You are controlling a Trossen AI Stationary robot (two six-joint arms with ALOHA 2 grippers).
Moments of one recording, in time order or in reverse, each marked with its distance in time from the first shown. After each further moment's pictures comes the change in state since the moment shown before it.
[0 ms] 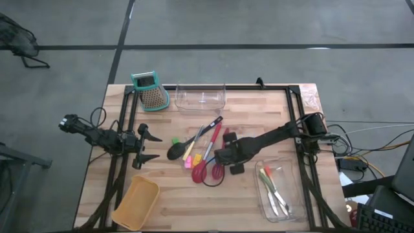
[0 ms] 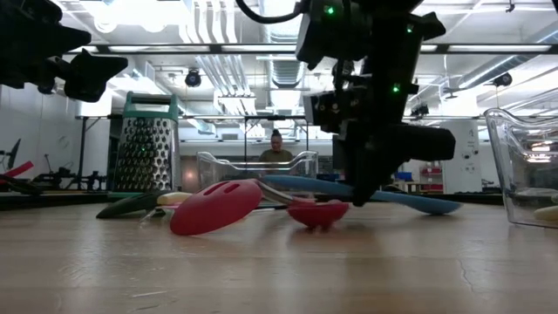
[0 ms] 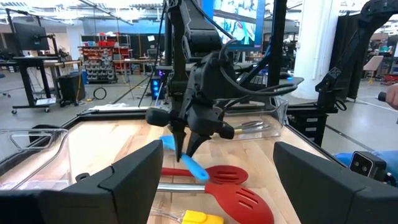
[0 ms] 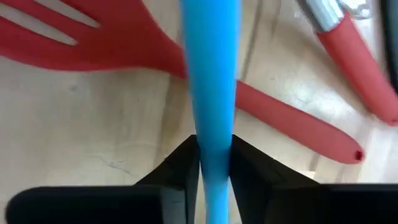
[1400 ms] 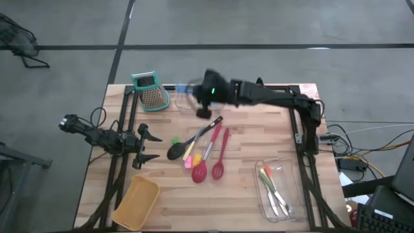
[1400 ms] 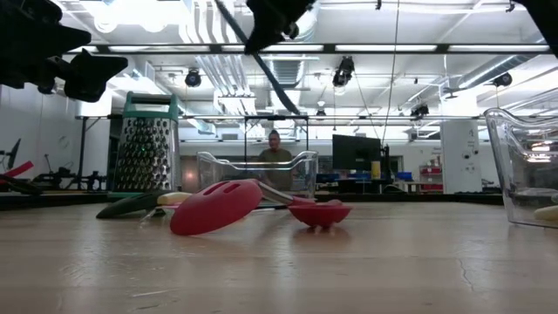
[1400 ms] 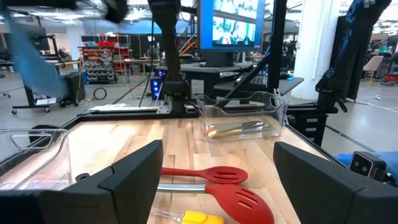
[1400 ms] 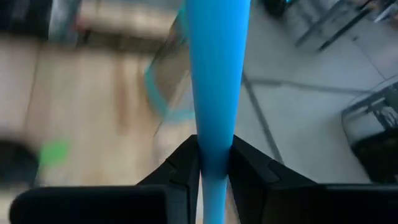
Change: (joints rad) left arm 0.000 0.000 0.000 0.000 0.000 0.000; right arm -0.393 0.005 0.730 0.103 -0.013 -0.231
